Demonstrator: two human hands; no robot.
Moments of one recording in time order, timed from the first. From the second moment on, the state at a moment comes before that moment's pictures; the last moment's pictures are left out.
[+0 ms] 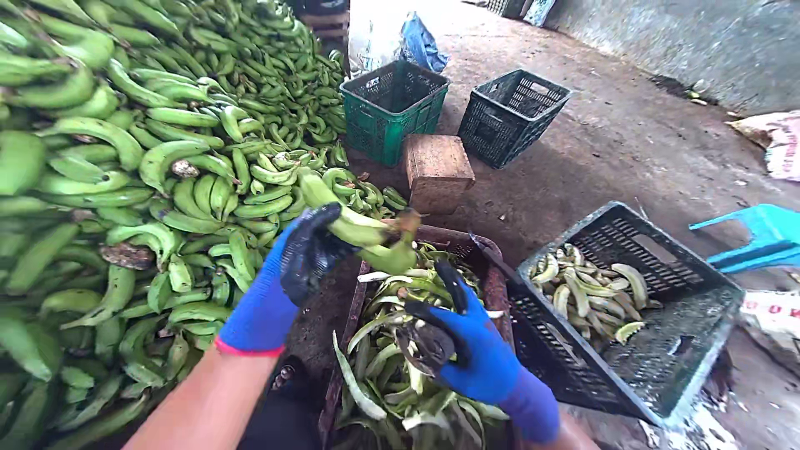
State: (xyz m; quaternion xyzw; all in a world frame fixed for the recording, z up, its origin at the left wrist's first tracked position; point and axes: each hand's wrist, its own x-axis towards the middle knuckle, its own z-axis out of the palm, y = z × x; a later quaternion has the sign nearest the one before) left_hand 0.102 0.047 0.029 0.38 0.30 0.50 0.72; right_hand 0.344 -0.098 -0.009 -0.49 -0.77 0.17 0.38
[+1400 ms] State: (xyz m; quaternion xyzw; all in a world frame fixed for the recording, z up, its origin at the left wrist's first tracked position) left_hand 0.164 -0.059 0.005 0.51 0.37 0.45 0.63; right_hand 0.377 -0.111 -0.012 -0.56 -0.77 0.09 0.29
